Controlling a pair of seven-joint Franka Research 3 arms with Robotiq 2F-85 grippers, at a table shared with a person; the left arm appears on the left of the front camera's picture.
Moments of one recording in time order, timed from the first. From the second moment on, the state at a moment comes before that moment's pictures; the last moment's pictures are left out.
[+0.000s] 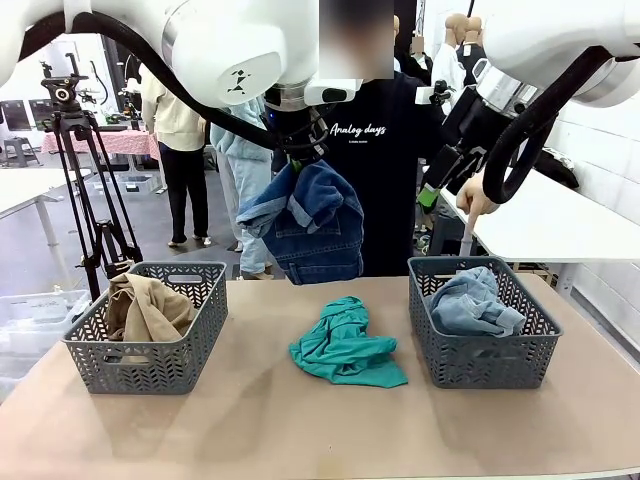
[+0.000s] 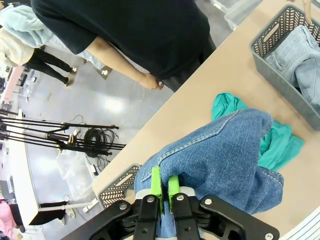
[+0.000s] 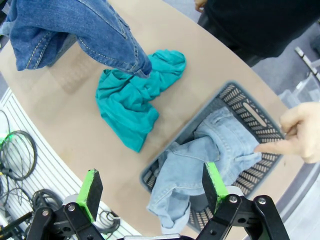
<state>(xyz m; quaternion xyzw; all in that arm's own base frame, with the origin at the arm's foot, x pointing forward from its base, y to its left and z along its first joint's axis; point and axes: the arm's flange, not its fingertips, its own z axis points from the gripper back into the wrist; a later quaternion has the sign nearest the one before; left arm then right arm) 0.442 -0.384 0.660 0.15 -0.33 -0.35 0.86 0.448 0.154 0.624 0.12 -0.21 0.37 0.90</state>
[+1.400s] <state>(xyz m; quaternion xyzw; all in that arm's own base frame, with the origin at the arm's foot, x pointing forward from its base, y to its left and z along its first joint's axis) 0.442 -0.384 0.660 0.15 -0.33 -0.35 0.86 0.350 0.027 0.638 0.04 -0.04 0.32 0.94</state>
